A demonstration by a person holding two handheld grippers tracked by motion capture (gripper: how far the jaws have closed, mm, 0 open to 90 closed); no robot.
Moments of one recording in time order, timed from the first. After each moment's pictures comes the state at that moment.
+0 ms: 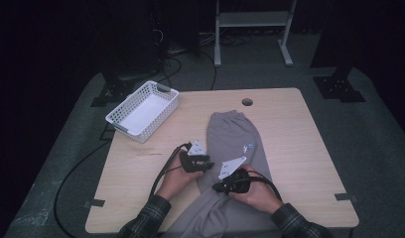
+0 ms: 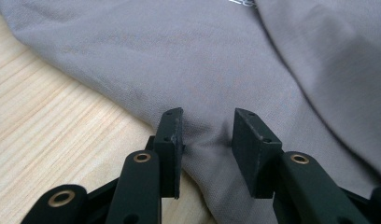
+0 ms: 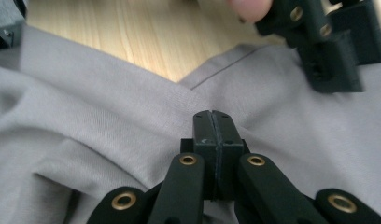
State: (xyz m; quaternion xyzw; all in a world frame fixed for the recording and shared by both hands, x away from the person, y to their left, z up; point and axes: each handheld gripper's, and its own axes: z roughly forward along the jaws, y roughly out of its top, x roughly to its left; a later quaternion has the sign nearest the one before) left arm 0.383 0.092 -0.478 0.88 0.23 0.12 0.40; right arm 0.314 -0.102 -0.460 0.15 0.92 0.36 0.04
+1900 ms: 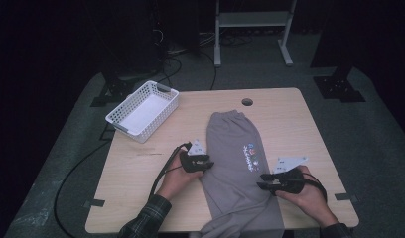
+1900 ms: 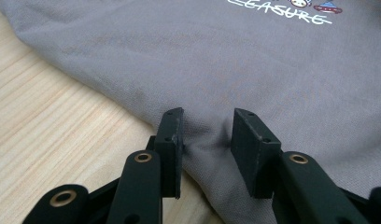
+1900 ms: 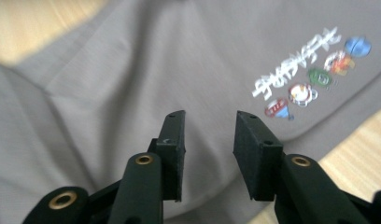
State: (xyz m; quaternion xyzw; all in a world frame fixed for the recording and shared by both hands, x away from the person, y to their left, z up) left arm 0.384 0.093 -0.479 0.88 0.23 0.12 0.40; right arm 0.299 -0.237 -0.451 0.27 0.88 0.37 0.10
